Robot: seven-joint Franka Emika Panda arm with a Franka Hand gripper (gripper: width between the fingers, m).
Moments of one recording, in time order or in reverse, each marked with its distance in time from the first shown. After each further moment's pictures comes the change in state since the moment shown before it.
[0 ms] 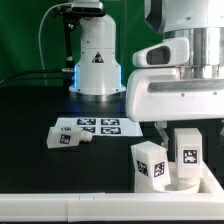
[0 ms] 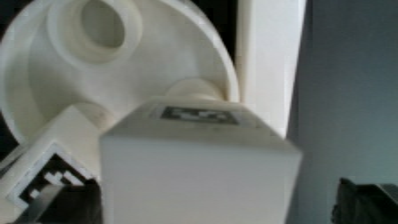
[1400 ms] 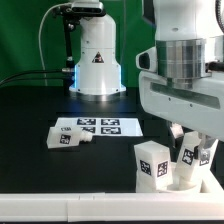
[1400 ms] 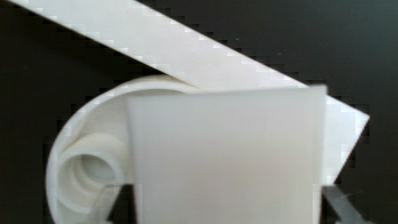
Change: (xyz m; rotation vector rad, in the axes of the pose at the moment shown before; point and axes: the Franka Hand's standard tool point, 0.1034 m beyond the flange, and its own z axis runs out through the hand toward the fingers) arm 0.006 0.001 0.002 0.043 -0.061 1.131
